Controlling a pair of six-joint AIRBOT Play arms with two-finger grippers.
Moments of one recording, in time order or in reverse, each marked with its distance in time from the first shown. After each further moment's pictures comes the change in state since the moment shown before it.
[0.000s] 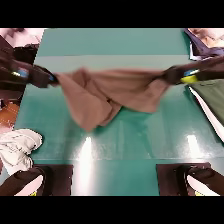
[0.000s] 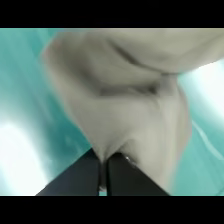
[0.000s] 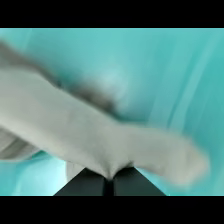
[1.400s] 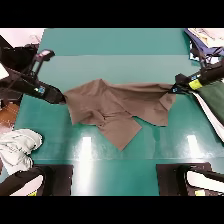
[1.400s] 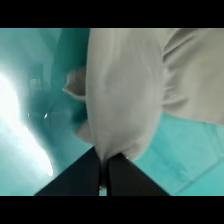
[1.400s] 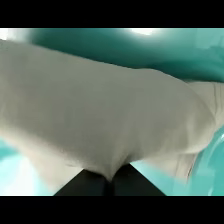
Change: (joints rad) left arm 0.009 -0.106 -0.278 0.006 0.021 0.095; right arm -0.319 -0.327 -0.075 0.244 0.200 -0.098
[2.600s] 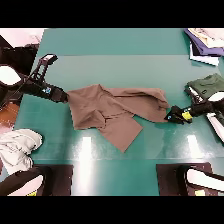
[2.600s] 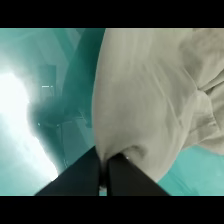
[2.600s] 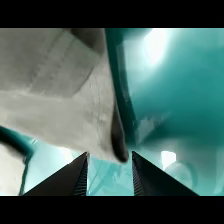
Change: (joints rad) left arm 0.000 -0.031 -0.065 0.033 0.155 -0.023; right arm -0.172 0.018 -0.552 0.074 -0.229 -0.206
